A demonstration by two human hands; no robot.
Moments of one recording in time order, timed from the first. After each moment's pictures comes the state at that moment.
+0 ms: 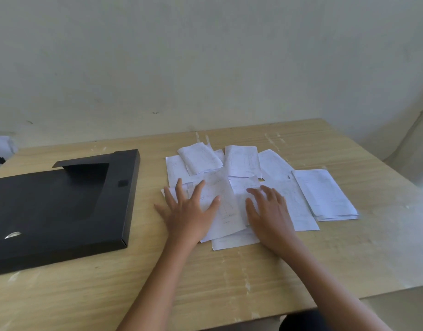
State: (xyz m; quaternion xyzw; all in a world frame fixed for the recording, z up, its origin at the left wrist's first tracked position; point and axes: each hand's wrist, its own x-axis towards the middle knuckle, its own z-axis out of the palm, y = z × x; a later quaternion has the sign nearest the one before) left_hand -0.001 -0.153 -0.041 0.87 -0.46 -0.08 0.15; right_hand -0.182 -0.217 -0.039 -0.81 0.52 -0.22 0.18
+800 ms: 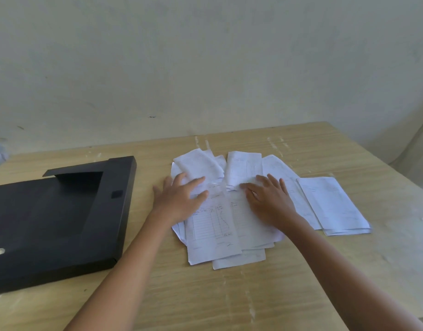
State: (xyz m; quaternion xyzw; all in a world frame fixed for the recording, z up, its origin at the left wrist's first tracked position) left_hand 0.069 -0.204 -0.028 0.82 -0.55 -0.10 0.08; right_hand -0.164 -0.295 -0.036 -0.85 0.49 -0.12 0.14
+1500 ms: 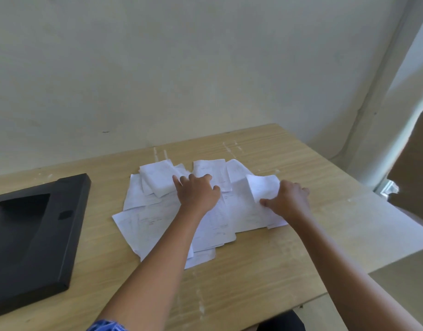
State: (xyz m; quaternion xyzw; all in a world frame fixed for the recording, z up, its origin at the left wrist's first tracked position) left_hand -0.080 -0.285 -0.009 0.81 -0.58 -0.07 0.06; right_hand -0.290 -0.309 -0.008 -0.66 0.72 -0.14 0.16
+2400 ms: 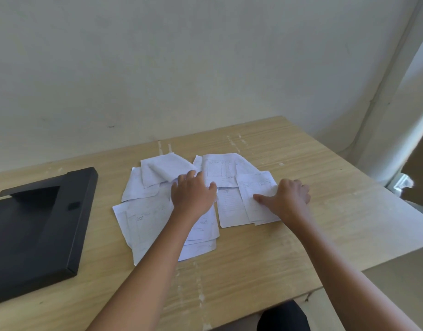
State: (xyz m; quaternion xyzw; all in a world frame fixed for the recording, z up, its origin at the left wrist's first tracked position) left_hand -0.071 -0.254 -0.014 0.82 -0.57 -0.04 0.11; right_hand -0.282 -0.291 -0.012 -0.65 0.72 -0.17 0.16
